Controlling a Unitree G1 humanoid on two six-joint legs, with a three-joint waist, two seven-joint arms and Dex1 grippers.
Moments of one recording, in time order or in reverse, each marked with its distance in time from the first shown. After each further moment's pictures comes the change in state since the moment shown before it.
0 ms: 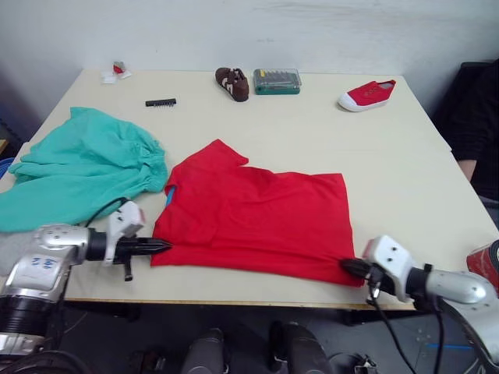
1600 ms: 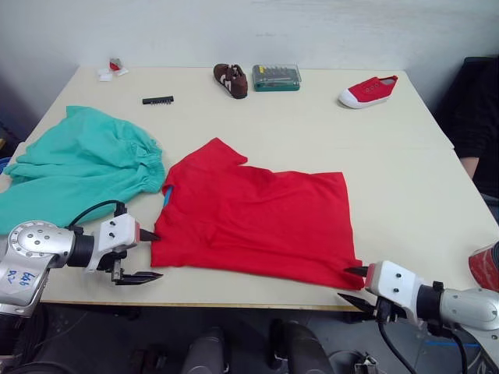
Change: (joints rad) left arm 0.112 0.088 0.013 -0.142 0.117 -0.252 -0.042; right arm 0.151 -0.038 0.005 -0.169 -0.156 -0.168 0.078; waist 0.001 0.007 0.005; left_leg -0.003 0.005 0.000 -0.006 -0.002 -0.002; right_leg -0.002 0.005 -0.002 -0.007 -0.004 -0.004
